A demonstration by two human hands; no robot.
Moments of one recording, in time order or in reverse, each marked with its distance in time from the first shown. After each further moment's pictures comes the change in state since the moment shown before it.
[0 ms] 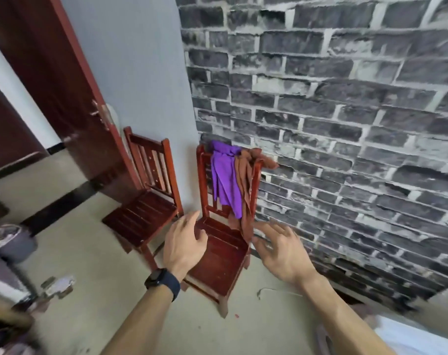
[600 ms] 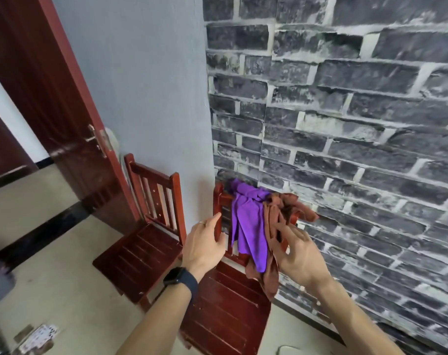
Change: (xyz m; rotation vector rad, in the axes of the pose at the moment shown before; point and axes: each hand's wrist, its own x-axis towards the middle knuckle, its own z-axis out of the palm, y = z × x) left_hand 0.266 -0.048 0.000 -0.075 -0.111 0.102; right_hand 0.270 0.010 0.063 -0.064 0.094 0.071
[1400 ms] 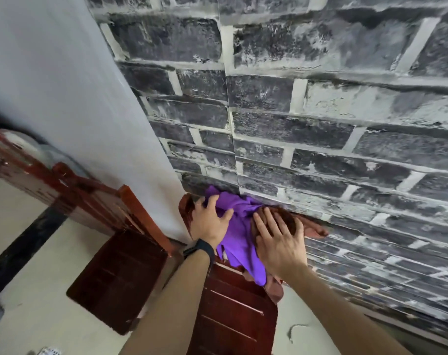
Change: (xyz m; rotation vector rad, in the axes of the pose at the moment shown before) left_hand 0.265 -0.009 0.164 0.007 -0.105 -0.214; right_hand 0.178 0.135 0.139 -0.476 -0.109 0.034
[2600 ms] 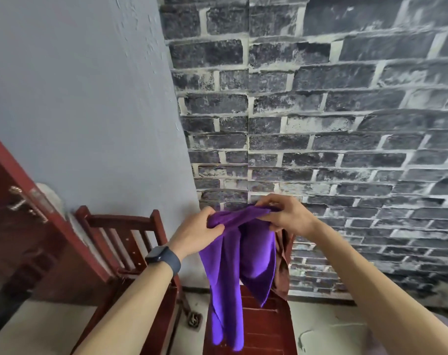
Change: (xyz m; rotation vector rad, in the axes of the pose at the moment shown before) left_hand -0.122 -0.094 -0.252 -0.028 -0.327 0.579; right_hand -0.103 -0.175 -0.241 1.084 0.036 0.262
